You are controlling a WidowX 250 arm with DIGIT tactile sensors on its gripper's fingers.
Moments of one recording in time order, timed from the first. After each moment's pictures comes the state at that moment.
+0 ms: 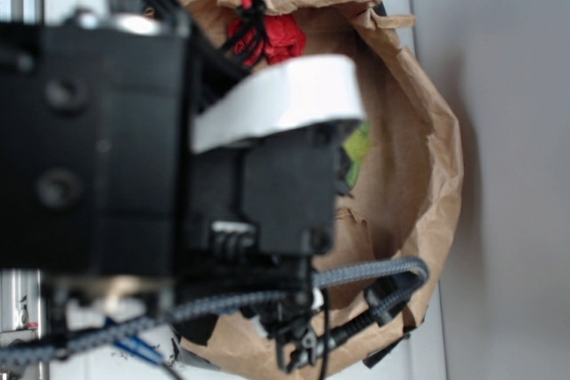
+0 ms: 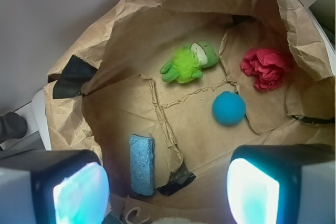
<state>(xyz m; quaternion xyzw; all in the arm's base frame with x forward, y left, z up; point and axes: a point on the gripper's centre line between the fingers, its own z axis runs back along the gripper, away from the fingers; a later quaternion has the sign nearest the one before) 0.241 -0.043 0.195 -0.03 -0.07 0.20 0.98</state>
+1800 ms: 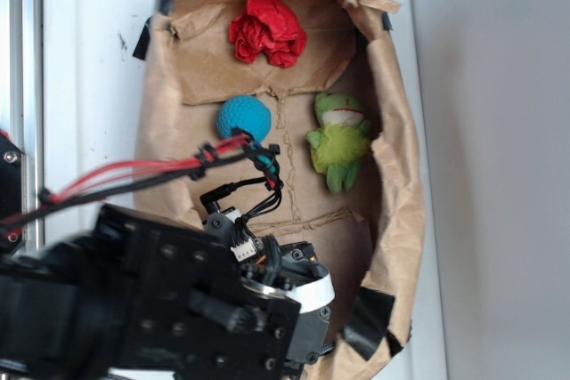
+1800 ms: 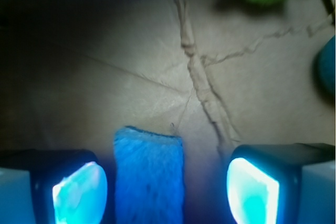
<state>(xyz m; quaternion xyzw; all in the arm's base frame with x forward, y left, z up) 0.245 -0.090 0.038 0.01 -0.03 0.18 0.98</state>
